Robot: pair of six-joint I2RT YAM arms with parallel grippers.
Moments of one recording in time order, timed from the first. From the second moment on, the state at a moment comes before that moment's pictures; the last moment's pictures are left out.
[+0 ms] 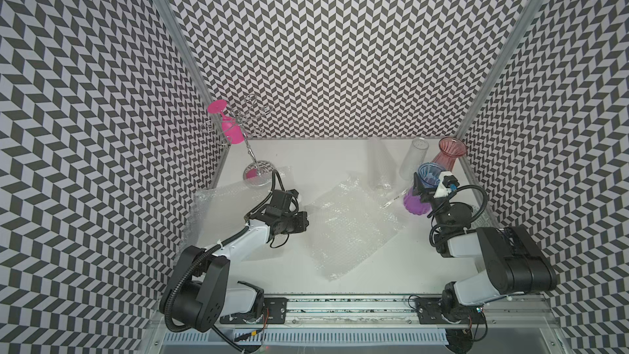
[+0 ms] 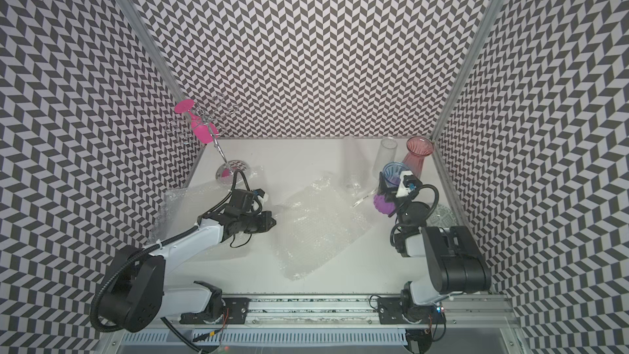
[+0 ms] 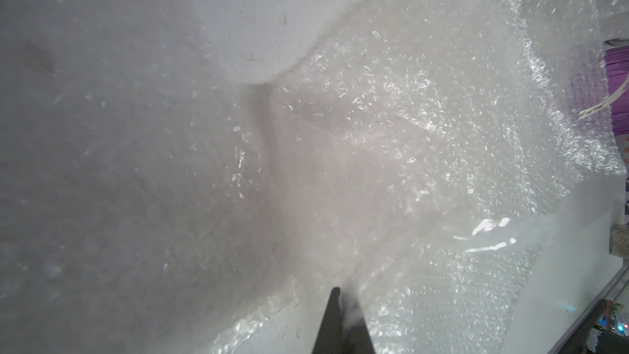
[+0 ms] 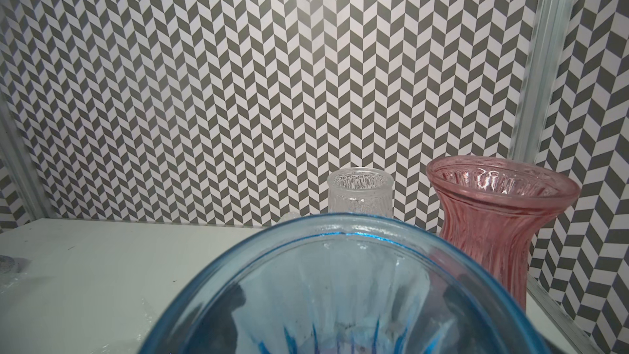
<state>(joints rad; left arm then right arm) -0.35 1.32 0.62 -0.27 0.34 -0.42 0.01 1.49 0.26 1.41 -0.07 0.01</state>
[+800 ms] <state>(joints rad) -0.34 1.25 0.61 -0.20 0.36 -0.44 0.01 1.20 0.29 0.88 -0.11 -0.03</state>
